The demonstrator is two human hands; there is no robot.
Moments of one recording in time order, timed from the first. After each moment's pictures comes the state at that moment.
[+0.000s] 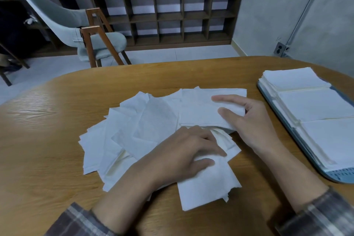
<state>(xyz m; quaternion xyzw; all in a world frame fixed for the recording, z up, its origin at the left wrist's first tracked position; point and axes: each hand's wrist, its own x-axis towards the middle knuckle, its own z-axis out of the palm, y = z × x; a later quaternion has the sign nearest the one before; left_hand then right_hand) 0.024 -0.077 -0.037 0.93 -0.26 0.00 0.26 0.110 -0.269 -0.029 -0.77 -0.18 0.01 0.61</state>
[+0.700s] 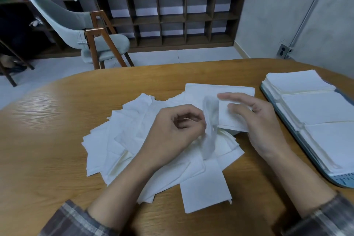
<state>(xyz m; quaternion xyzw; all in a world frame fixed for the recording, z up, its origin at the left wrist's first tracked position) 0.024 -0.069 -0.017 0.76 -0.06 0.10 0.63 0.111 -0.269 -0.026 -0.72 -0.21 0.00 0.66</state>
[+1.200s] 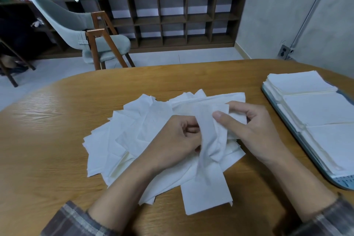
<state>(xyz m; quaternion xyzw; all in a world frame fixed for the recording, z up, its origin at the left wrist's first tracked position) 0.019 -0.076 -0.008 0.78 -0.02 -0.03 0.62 0.096 -0.265 -0.019 -0.71 -0.27 0.05 0.65</state>
